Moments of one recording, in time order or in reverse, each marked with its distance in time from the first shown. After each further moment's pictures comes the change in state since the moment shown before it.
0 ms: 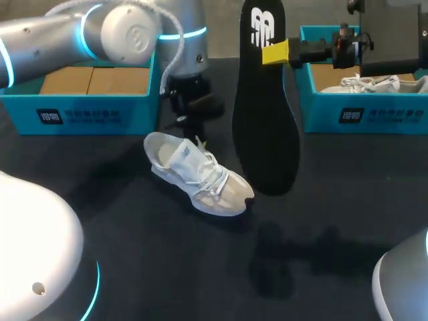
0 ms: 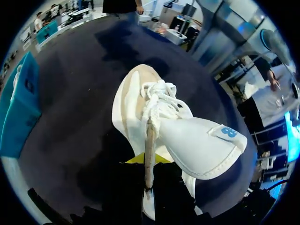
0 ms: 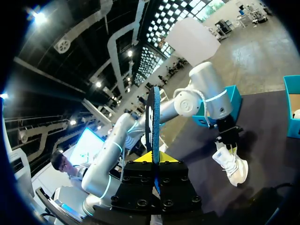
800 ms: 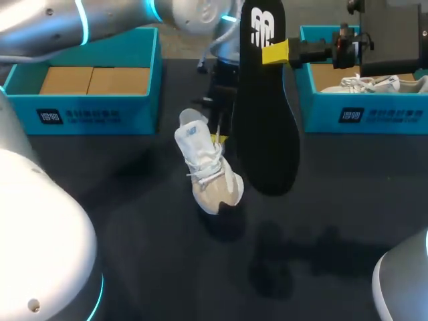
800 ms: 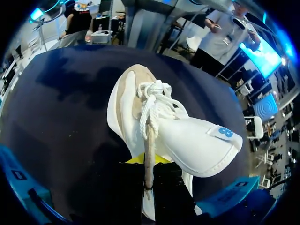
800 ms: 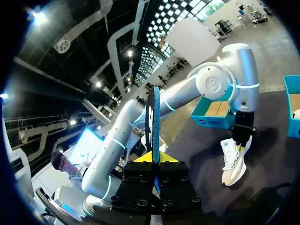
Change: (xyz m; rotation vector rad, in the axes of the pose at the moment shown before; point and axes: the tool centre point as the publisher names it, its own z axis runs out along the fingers) left arm -0.044 -0.020 -0.014 -0.079 0.306 0.609; right arm 0.000 0.000 0.000 0.000 0.000 0.000
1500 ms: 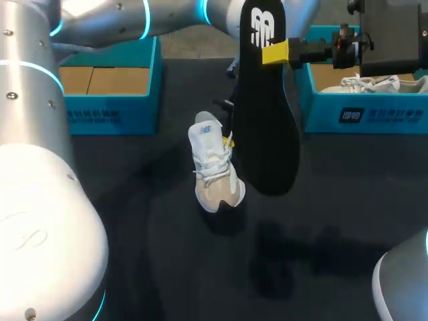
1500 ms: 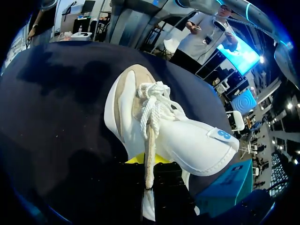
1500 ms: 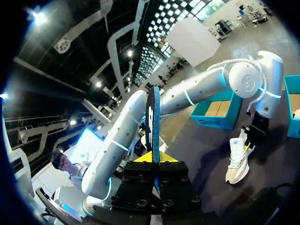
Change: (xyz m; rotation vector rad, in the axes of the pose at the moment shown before) left arm -0.030 0.024 0.017 0.034 0.227 0.049; right arm 0.000 0.000 0.000 0.000 0.000 0.000
